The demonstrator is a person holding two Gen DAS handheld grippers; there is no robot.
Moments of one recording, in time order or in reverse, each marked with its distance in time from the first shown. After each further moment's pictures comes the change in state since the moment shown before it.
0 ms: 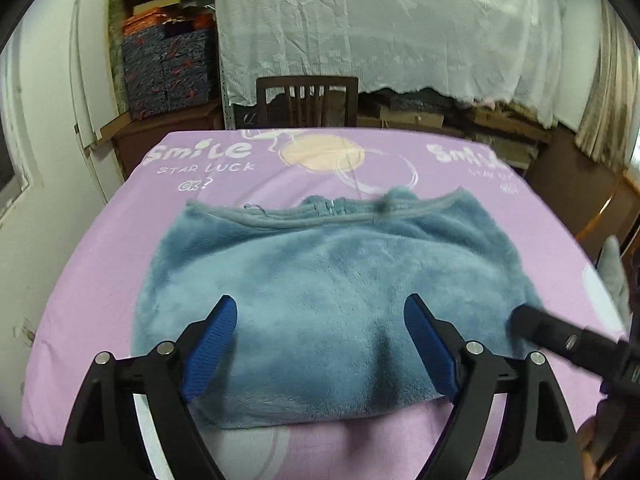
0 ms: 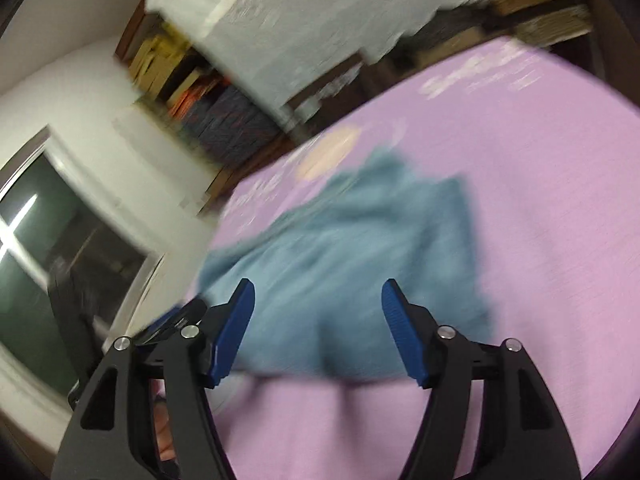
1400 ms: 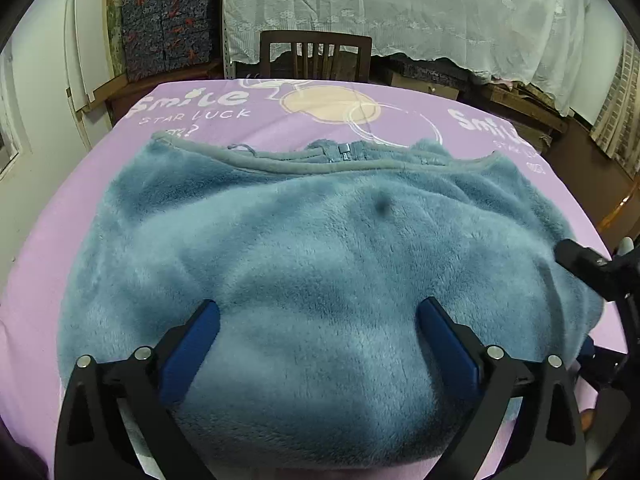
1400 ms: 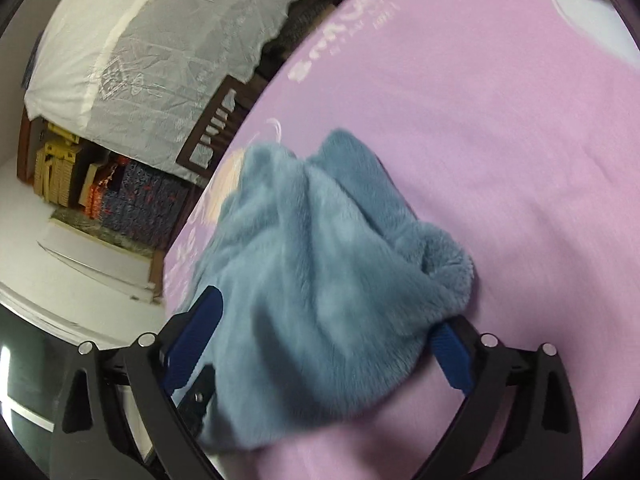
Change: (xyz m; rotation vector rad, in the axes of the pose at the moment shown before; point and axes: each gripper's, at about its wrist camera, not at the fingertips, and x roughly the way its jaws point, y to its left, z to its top) left arm 0.068 0.010 -0.010 -0.066 0.107 -0.013; right arm 0.029 -0.048 -0.008 0.406 -0.234 -0.280
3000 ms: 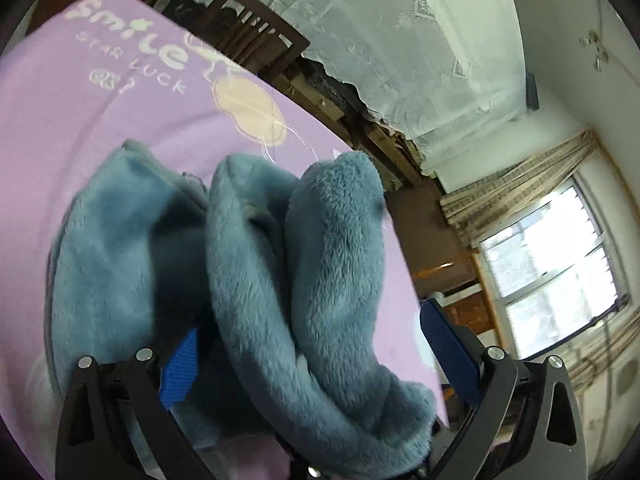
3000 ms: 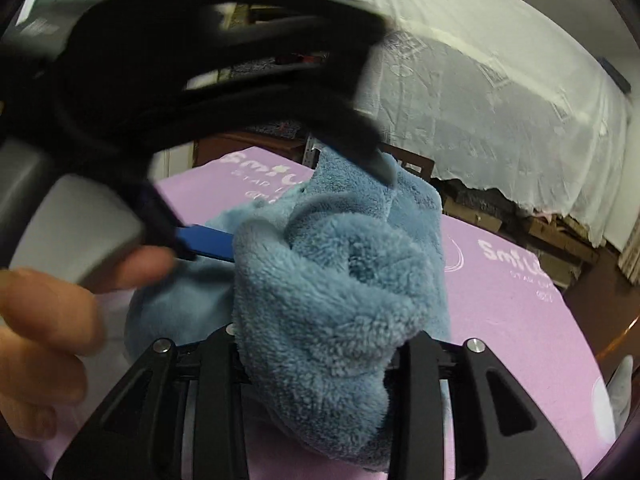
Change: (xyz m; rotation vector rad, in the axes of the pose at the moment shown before) left arm -0.024 0.104 0.054 -0.295 0.105 -0.735; right arm 0.018 0.194 -0.175 -1.199 -0.221 -0.066
